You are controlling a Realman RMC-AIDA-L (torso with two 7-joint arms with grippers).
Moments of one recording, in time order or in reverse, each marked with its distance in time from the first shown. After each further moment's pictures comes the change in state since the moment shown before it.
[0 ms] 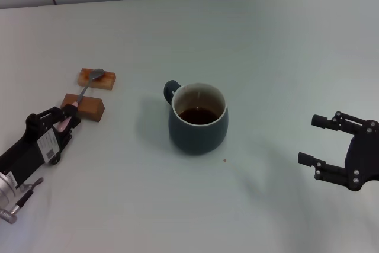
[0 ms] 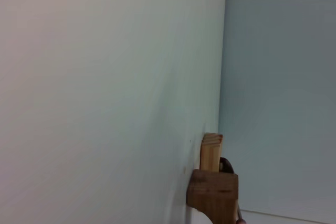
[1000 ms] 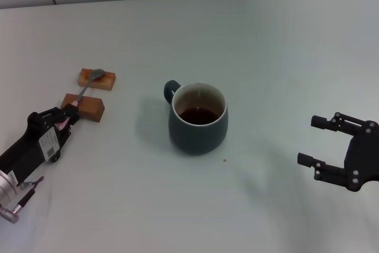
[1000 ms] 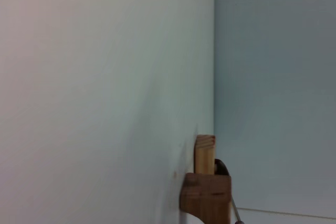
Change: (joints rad) left arm -0.004 -0.002 -0.007 -0.007 -0.006 -0.001 0.066; right arm 0.000 0.000 -0.005 0.001 0.000 0.005 0.012
